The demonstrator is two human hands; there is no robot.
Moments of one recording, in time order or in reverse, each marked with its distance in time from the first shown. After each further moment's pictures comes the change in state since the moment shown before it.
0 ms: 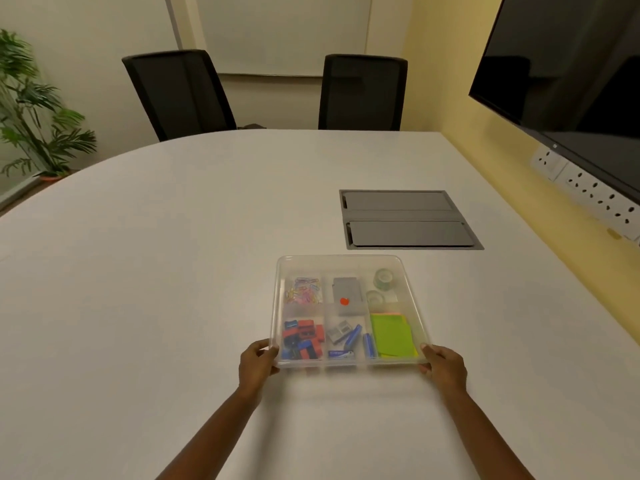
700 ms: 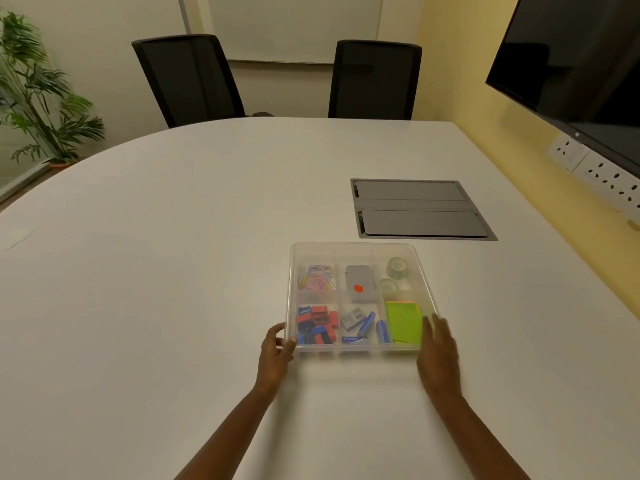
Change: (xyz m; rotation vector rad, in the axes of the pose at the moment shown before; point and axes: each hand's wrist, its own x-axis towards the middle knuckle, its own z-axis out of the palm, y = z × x) left_hand -0.013 -0.015 -0.007 0.142 -0.102 0.173; right_hand -0.034 0.007 0.031 -0.827 0.020 -0.534
